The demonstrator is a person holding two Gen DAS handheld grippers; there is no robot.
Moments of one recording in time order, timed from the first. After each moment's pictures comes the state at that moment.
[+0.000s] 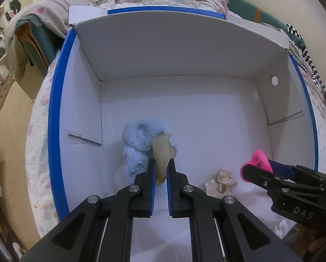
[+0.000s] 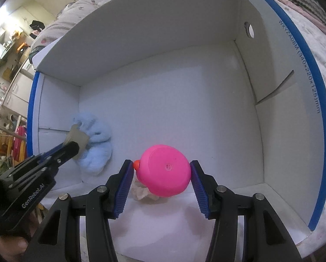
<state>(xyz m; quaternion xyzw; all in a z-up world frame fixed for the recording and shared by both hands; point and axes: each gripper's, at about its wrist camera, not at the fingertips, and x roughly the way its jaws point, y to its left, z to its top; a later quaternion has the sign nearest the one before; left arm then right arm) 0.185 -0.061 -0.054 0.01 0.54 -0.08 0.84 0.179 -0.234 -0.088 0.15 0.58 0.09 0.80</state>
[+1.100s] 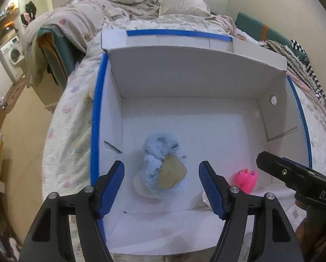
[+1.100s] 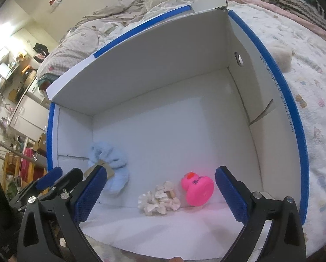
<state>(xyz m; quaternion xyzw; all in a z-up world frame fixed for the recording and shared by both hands) 0.168 -0.042 -0.022 0.00 0.49 -0.05 0.87 0.174 -0.244 -0.055 0.20 0.51 0.08 0.83</state>
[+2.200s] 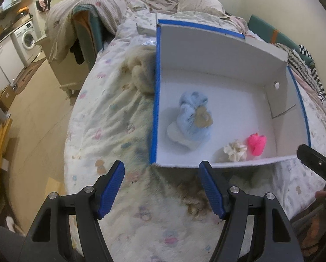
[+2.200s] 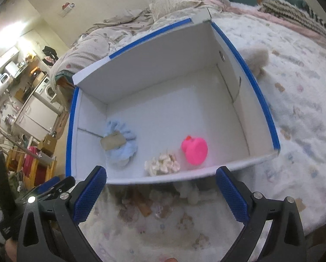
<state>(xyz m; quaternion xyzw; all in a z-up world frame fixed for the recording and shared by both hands) 0.083 0.012 -0.015 -0.02 0.50 -0.01 0.87 0.087 -0.247 -0.036 0.20 0.48 0.09 0.85</state>
